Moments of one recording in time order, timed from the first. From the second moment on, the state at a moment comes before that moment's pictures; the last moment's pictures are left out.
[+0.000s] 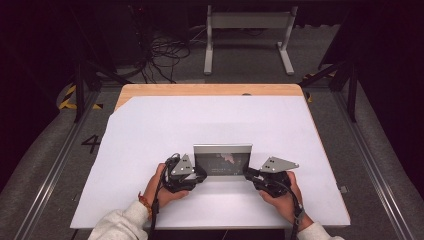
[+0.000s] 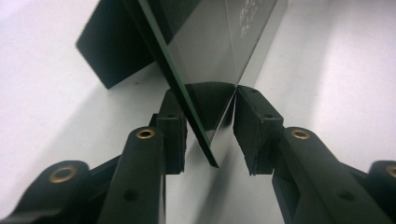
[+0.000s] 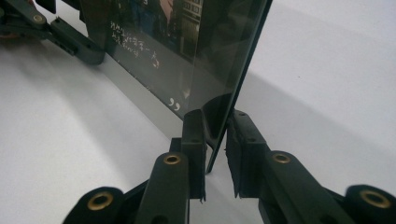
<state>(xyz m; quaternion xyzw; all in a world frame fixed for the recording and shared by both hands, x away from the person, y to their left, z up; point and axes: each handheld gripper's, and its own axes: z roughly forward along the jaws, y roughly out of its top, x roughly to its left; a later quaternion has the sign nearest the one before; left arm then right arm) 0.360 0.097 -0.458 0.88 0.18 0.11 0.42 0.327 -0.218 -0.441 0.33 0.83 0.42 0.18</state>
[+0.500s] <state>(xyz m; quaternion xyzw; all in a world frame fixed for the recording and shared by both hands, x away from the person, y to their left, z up) 0.358 0.108 -0.454 0.88 0.17 0.10 0.43 0.320 -0.217 -0.441 0.32 0.83 0.41 0.17</state>
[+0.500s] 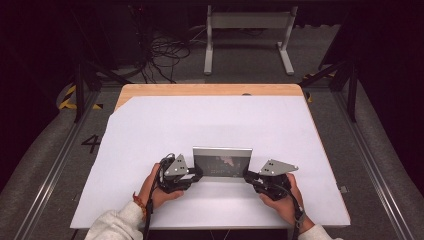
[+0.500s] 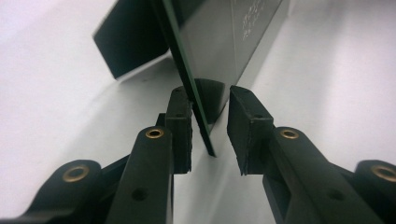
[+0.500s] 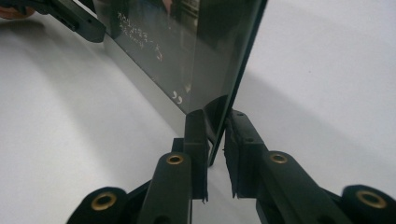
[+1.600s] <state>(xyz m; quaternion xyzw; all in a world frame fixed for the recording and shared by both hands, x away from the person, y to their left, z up) 0.356 0.112 -0.449 0.88 0.17 0.11 0.42 0.323 -0.220 -0.438 0.30 0.84 0.41 0.17</state>
